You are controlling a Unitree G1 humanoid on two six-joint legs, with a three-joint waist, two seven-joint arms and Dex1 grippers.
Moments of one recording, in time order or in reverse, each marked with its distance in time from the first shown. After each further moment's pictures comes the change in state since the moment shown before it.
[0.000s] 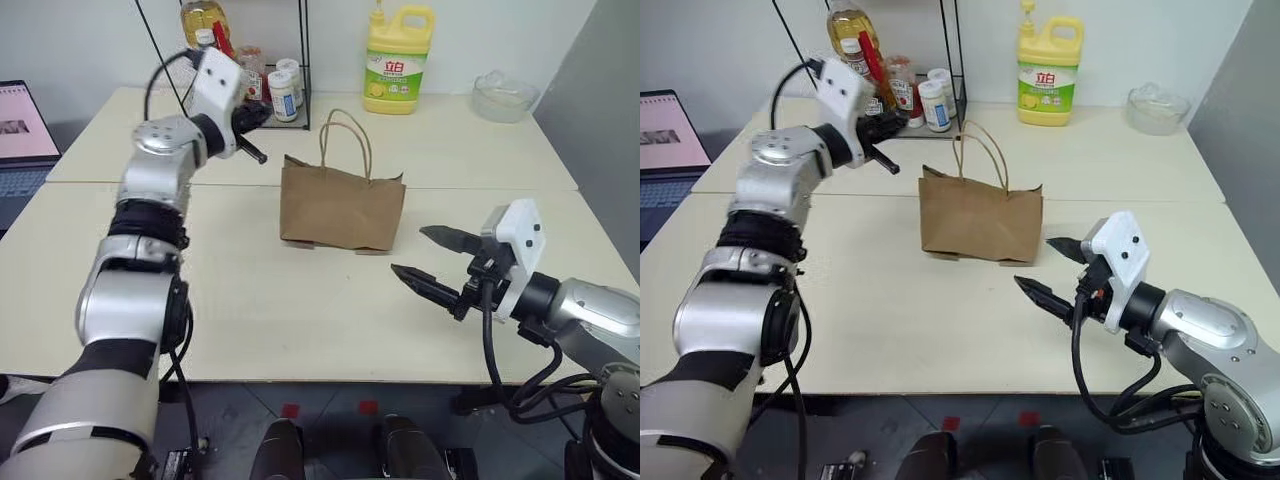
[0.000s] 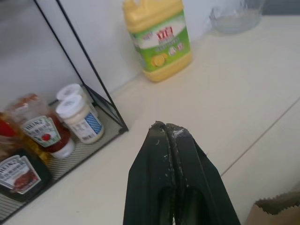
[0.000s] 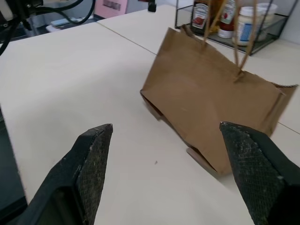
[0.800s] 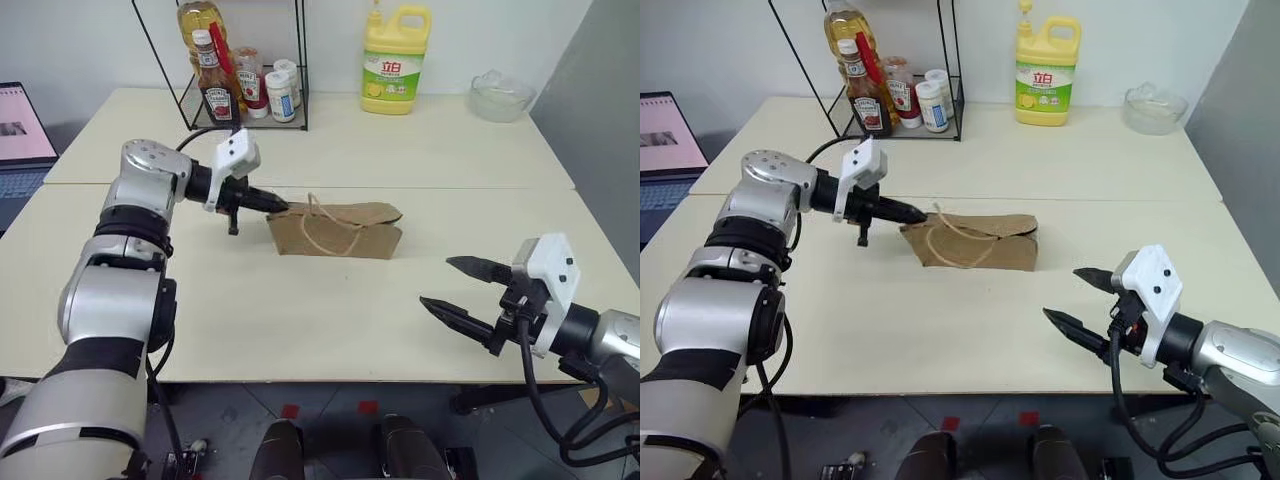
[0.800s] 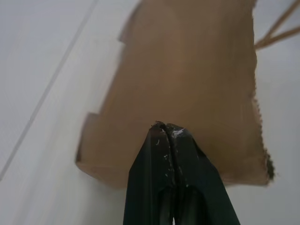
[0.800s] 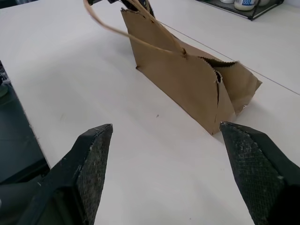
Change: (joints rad) left arm 0.133 0.137 -0.092 -0.082 0.078 -0.034 -0.856; right arm 0.255 -0.264 -0.108 -0.012 0.237 -0.167 0.006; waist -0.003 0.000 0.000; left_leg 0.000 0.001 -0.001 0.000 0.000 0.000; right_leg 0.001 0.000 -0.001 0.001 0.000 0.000
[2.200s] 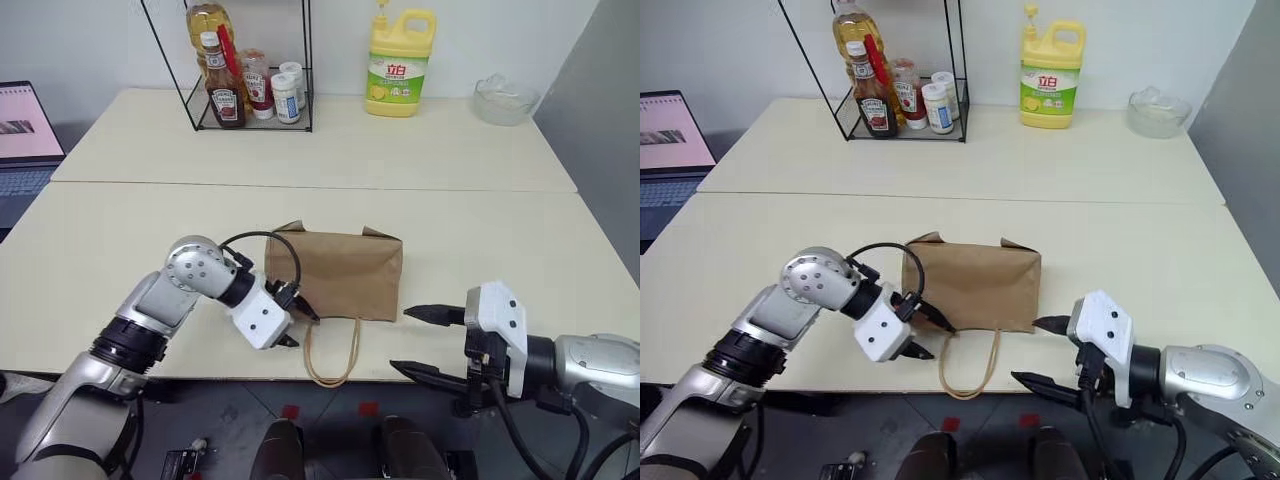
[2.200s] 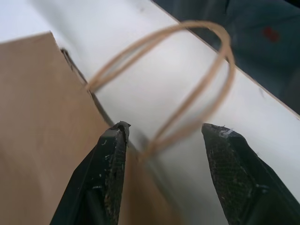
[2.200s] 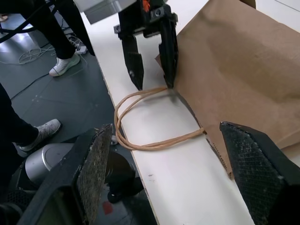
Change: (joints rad) left arm 0.564 0.078 -0.222 -0.883 -0.047 -0.490 0.051; right arm 0.087 -0.139 0.288 0.002 -0.010 -0.194 0.042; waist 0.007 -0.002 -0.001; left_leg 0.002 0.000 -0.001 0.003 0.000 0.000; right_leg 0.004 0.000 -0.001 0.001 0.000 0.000
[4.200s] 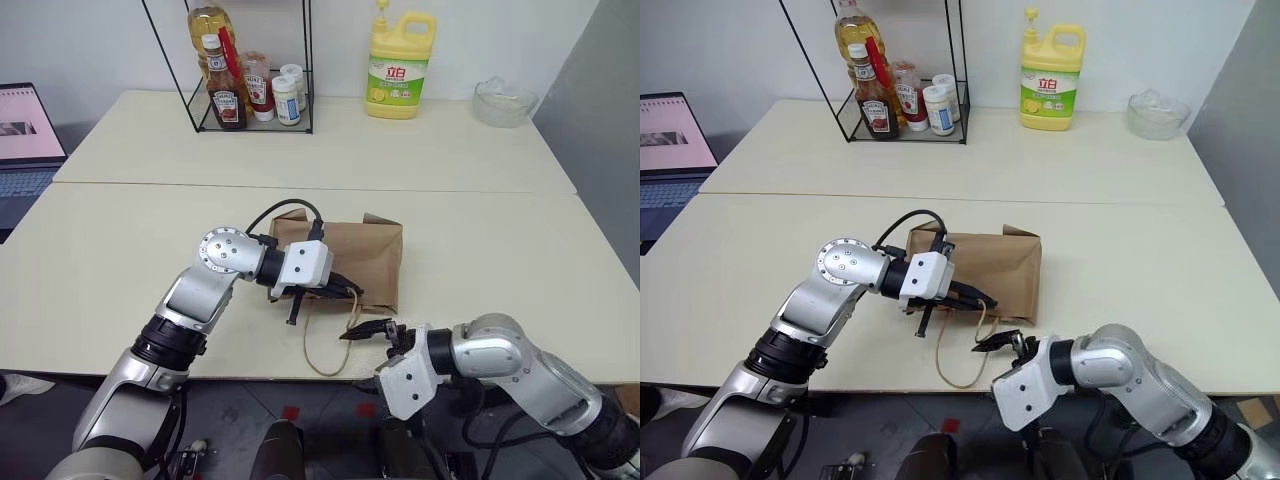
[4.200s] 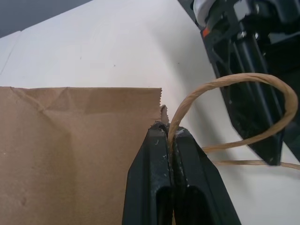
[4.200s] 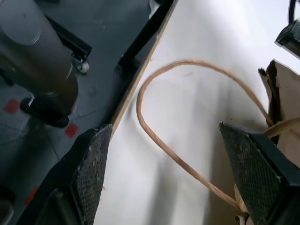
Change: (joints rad) left arm -0.027 -0.157 0.080 -0.116 -0.172 0.573 0.183; right arm -0.319 0.185 0.700 0.477 -1.166 -0.886 0.392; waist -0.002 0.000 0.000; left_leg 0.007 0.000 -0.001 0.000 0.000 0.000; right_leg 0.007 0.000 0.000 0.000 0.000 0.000
